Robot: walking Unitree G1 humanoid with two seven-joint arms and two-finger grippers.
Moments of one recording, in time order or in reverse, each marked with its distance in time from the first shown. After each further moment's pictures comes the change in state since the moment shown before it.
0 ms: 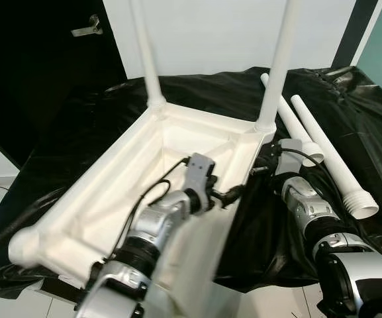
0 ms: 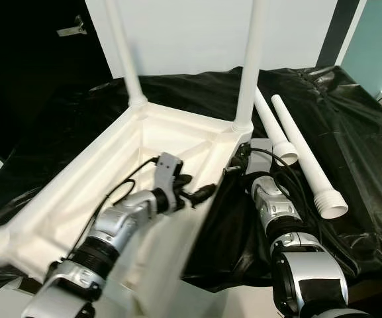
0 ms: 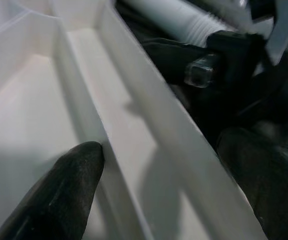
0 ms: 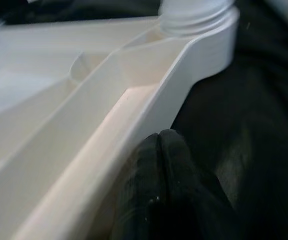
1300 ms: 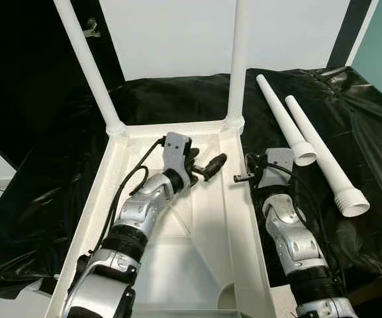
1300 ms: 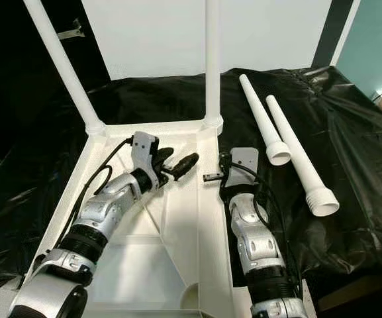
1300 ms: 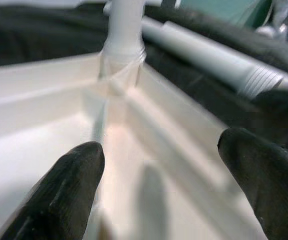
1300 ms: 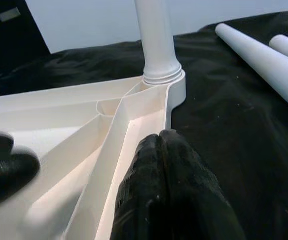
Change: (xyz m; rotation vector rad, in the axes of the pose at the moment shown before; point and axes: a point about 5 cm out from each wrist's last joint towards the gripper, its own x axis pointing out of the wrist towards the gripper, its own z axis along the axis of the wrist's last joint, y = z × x) left arm -0.041 0.055 0.035 0.147 -0.091 0.183; right arm -0.059 0.056 0.026 -0.027 -0.160 -0.111
